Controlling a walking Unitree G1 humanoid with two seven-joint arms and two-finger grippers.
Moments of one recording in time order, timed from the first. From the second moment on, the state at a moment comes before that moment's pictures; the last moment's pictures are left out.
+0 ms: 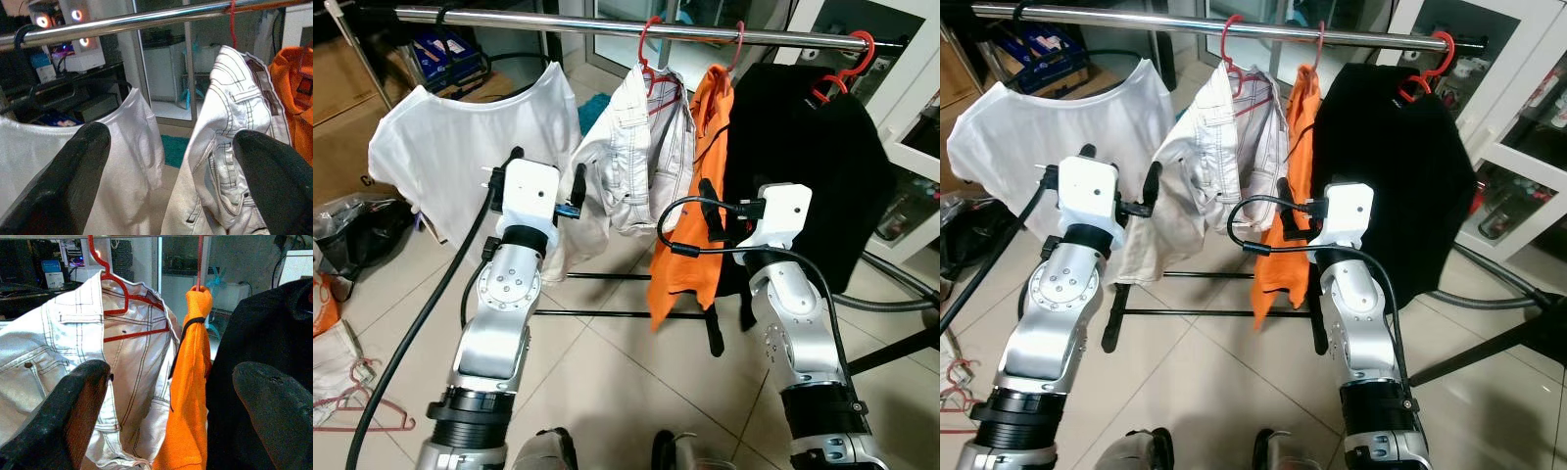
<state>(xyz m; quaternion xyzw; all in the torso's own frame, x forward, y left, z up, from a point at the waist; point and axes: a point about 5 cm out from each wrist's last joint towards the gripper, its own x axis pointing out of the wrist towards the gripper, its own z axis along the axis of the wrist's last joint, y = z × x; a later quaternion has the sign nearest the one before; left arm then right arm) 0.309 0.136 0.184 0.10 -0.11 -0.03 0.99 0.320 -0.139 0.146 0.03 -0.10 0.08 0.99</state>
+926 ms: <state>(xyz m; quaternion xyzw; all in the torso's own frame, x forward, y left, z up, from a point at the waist) 0.316 0.108 0.224 0.14 -0.19 -0.10 0.97 0.316 -0.141 0.140 0.03 -0.10 0.08 0.99</state>
